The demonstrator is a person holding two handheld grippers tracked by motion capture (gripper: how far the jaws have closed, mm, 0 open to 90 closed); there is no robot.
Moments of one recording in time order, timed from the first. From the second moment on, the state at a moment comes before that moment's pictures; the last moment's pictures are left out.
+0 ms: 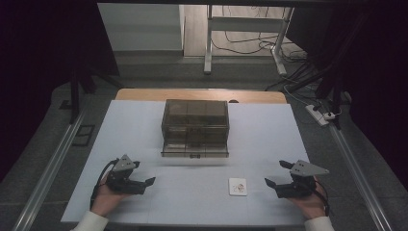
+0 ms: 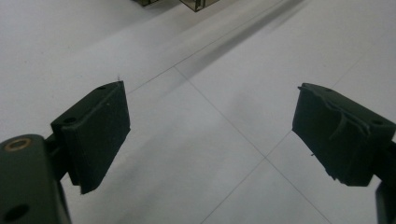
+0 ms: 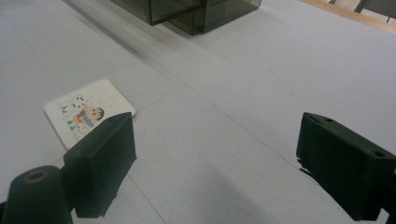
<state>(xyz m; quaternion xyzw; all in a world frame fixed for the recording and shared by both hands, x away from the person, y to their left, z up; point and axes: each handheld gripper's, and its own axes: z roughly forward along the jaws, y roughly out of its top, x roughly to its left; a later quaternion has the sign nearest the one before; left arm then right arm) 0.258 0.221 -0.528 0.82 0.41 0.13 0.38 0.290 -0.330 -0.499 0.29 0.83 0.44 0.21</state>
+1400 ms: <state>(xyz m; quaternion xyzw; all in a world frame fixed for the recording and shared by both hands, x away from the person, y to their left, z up) 0.259 0.221 -0.528 0.82 0.41 0.13 0.38 0.295 -0.311 -0.486 0.27 0.84 0.44 0.19</state>
